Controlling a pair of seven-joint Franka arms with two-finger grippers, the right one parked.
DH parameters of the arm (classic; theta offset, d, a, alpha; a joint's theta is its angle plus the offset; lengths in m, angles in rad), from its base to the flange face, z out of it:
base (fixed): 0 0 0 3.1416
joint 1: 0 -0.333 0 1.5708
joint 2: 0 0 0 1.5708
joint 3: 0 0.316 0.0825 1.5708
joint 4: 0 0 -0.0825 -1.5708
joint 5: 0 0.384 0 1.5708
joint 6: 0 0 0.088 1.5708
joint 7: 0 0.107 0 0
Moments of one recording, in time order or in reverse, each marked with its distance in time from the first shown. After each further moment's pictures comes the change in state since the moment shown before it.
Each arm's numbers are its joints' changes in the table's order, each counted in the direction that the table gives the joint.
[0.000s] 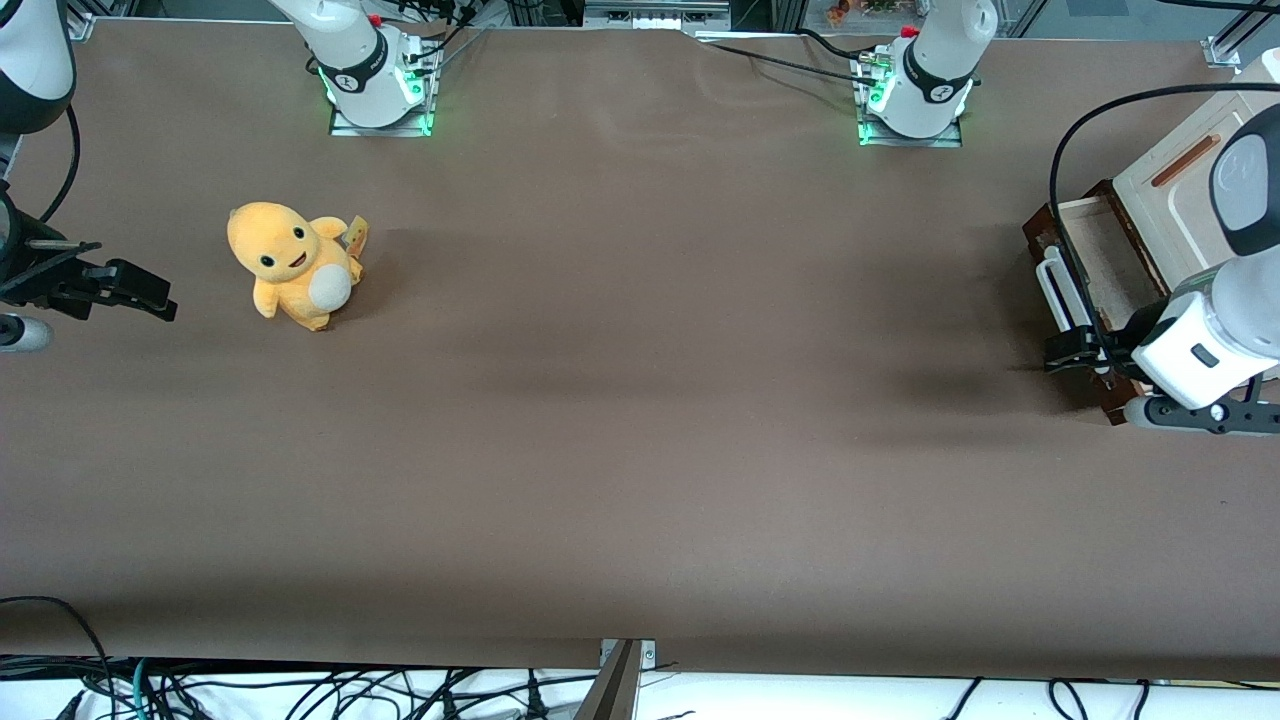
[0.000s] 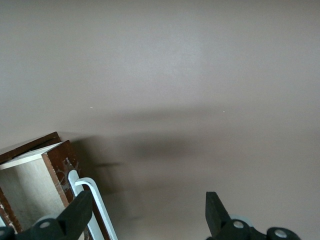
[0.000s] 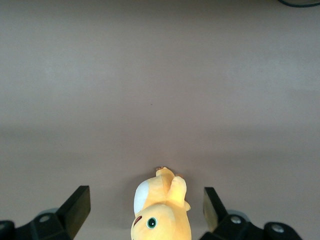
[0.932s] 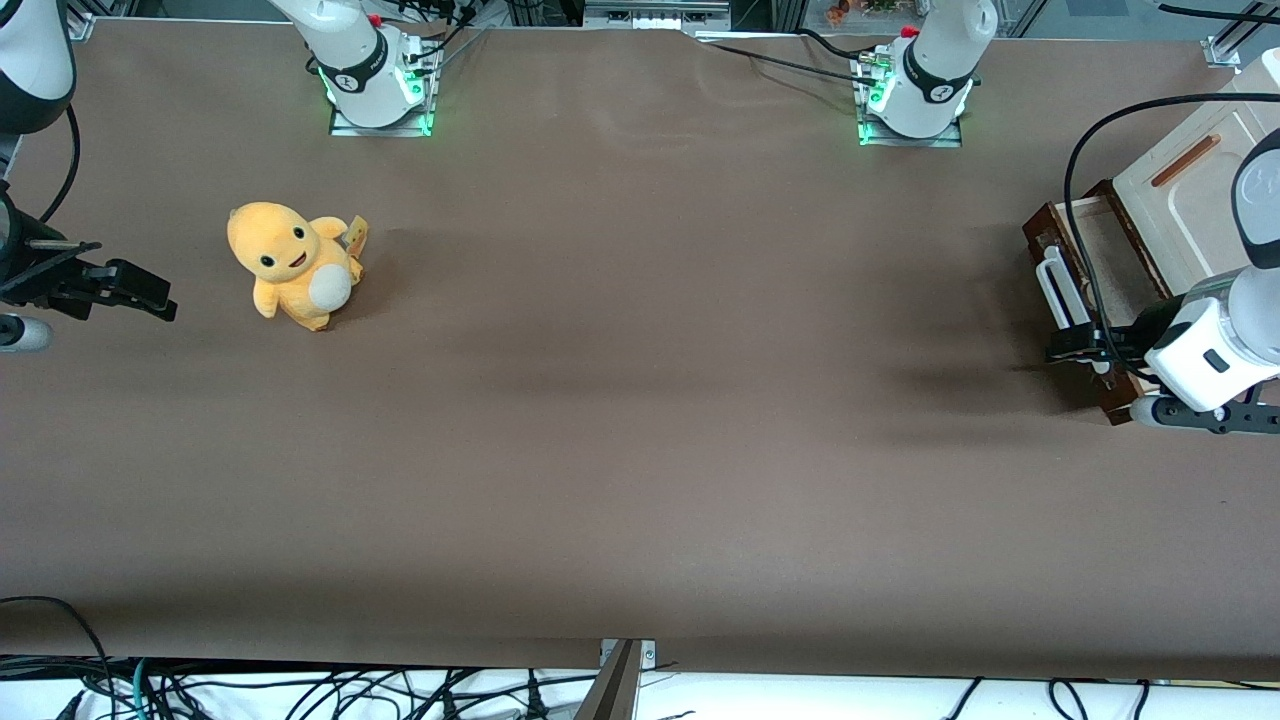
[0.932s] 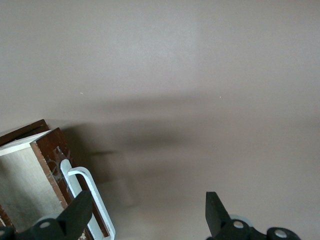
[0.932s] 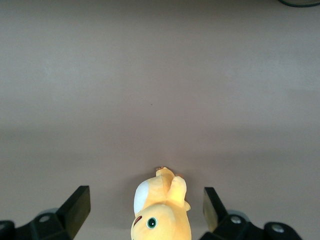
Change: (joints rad) arm -0.045 0.007 0.001 0.001 -0.056 -0.055 0.050
